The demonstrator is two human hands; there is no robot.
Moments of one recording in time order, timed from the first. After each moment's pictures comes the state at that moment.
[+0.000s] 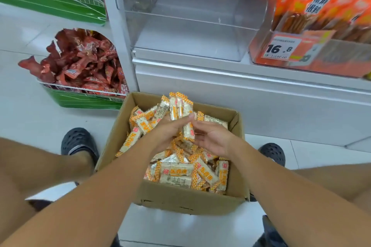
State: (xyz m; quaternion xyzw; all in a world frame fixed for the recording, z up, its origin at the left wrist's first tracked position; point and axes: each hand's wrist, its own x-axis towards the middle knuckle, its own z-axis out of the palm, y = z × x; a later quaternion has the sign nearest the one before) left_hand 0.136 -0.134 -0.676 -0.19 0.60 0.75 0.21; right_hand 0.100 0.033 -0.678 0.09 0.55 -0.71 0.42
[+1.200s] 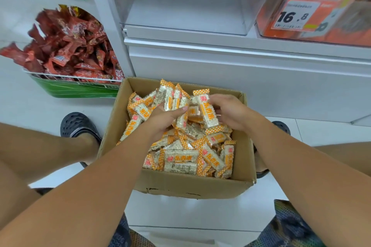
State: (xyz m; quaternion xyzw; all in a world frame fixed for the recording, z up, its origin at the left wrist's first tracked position) left_hand 0.131 -0.149 -0.702 -0.30 0.63 0.70 0.17; right_hand 0.065 0.050 -0.685 0.06 0.71 -0.62 0.33
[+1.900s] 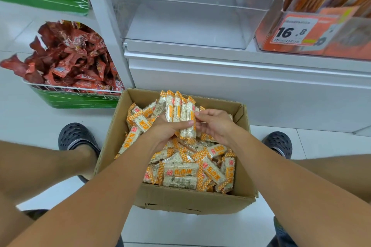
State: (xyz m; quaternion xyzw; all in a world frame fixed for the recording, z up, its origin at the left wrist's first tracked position) left_hand 0.125 -0.142 -0.695 -0.27 0.59 0.74 0.17; right_hand 0.074 0.020 -0.697 0.16 0.63 -0.70 0.30
